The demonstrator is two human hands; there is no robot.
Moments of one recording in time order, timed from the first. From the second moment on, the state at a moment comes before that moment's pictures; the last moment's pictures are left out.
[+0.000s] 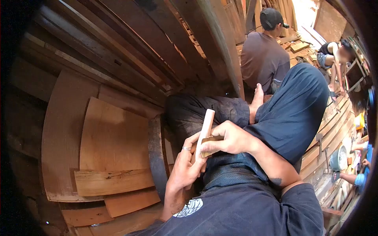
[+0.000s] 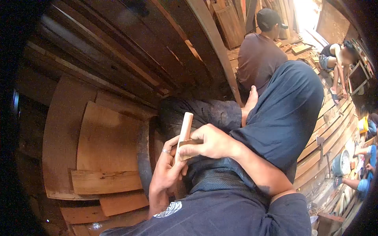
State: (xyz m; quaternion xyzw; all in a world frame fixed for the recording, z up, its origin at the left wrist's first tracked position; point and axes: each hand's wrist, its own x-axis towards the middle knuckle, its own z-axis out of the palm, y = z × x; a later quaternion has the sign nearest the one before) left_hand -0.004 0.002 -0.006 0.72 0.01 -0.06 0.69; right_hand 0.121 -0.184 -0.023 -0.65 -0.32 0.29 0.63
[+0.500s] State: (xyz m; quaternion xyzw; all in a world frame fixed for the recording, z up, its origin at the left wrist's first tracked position) left_hand -0.002 -0.006 0.003 0.71 0.04 -0.05 0.70; right_hand 0.135 -0.186 -0.010 -0.65 -0.22 0.17 0.71
